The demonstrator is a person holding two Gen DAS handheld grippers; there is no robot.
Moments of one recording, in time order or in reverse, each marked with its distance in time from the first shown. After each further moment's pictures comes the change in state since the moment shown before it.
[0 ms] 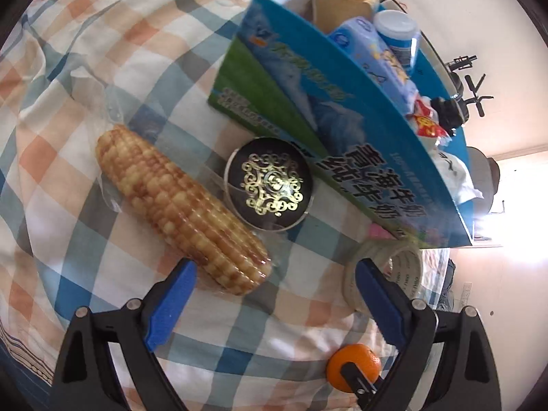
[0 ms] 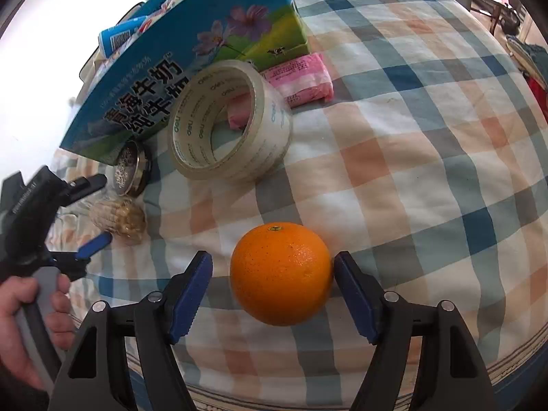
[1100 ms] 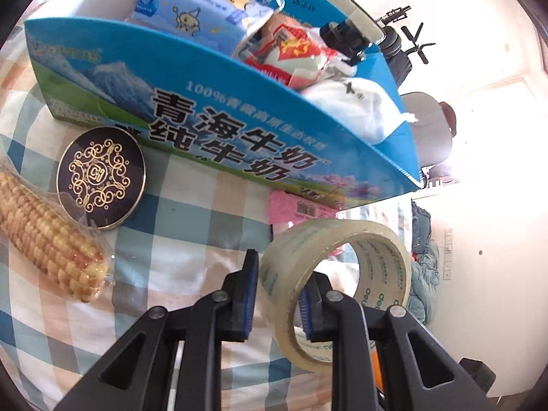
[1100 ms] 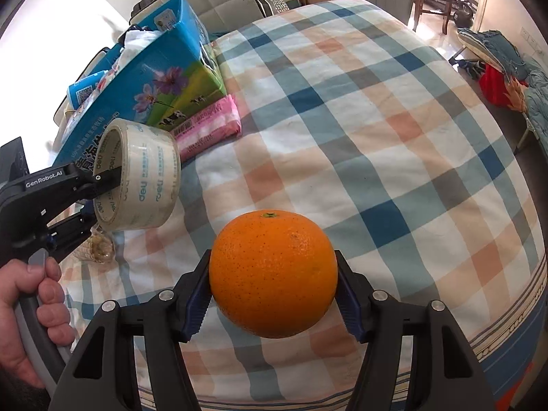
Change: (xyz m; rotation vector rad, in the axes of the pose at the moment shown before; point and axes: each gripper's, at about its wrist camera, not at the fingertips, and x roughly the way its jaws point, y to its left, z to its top) left arm 0.035 -0.075 -0.014 0.218 0.051 -0.168; right arm -0.059 -0.067 -0.015 0.147 -0.152 -0.062
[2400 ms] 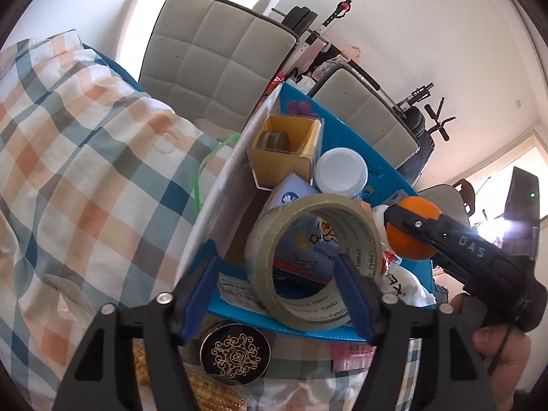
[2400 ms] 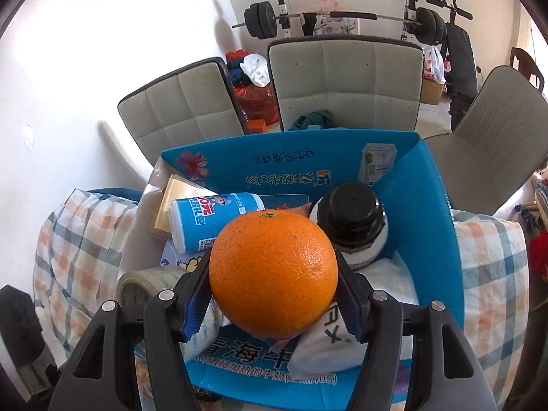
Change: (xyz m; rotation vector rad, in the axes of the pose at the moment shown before) left arm -0.090 0.062 0.124 -0.077 -0.316 0.102; right arm 0.063 0.288 0.215 -0.432 -0.099 0.074
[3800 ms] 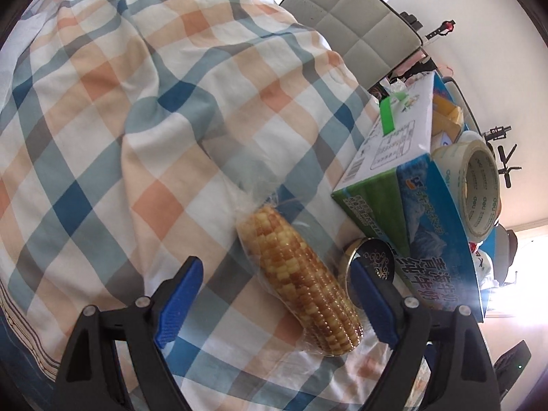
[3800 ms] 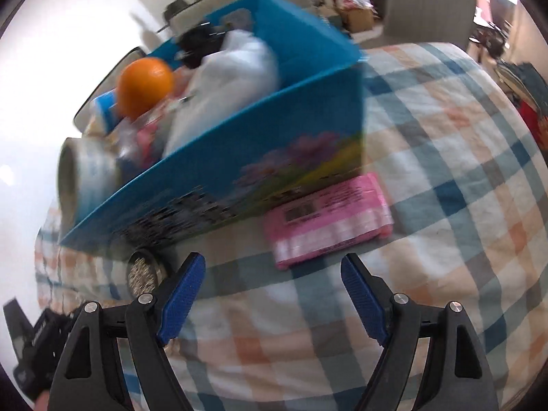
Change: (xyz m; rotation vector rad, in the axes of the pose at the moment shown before) left arm -0.048 0.110 -0.102 -0.329 0.064 0.237; right arm -0.006 -0.056 -0.172 0.267 0.035 0.018
